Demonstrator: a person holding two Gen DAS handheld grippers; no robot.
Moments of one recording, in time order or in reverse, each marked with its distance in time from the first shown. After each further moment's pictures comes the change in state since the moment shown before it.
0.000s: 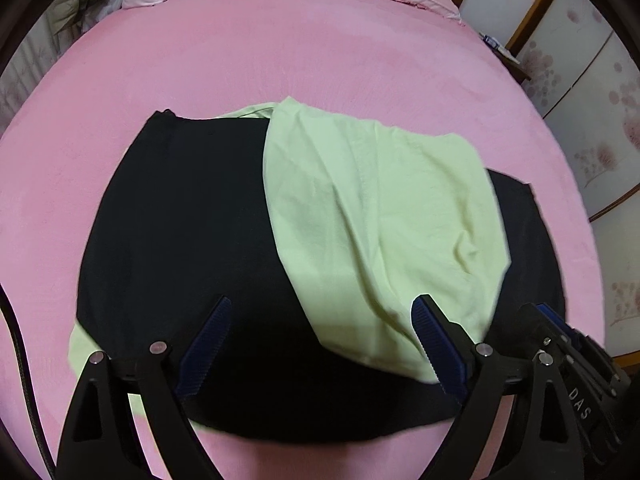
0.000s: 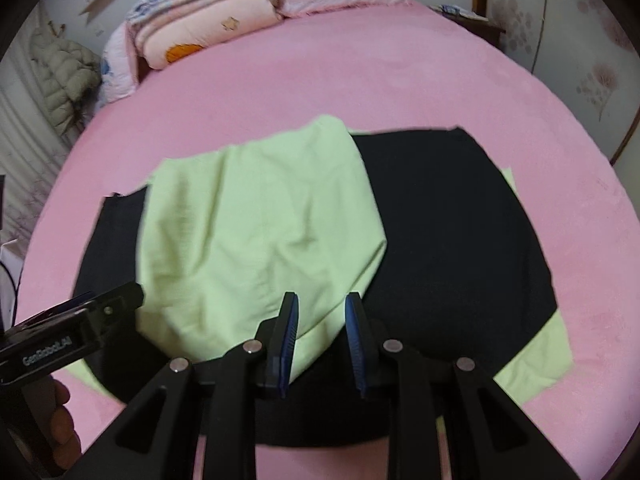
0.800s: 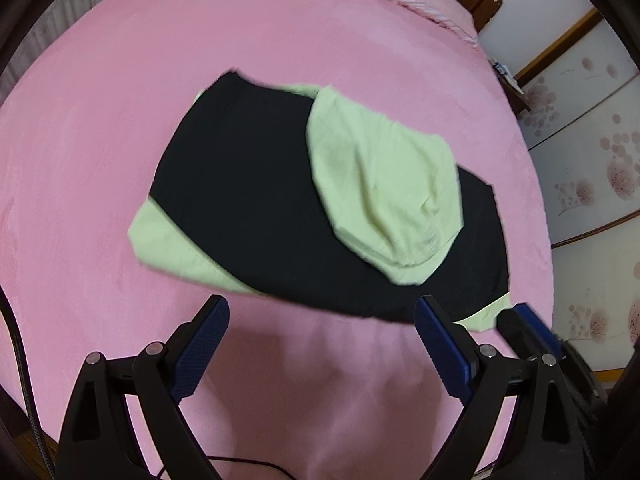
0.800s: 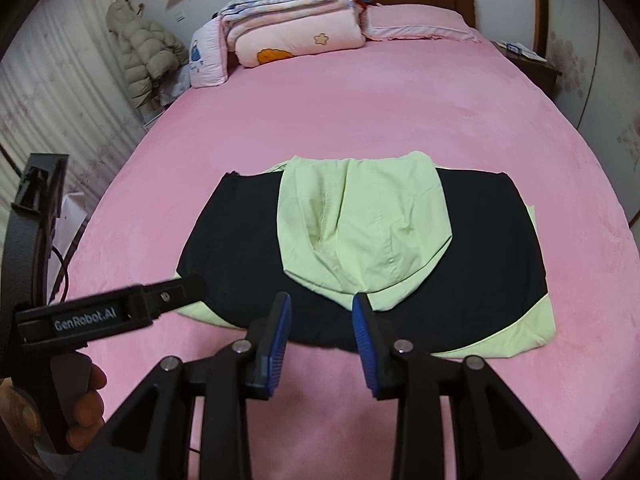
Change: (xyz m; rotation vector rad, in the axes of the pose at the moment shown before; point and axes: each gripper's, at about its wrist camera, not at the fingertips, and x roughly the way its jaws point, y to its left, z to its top) left arm -0.097 0.045 -0.066 -0.173 0.068 -0.084; right arm -0.123 0.066 -0.039 -0.171 -0.028 0.164
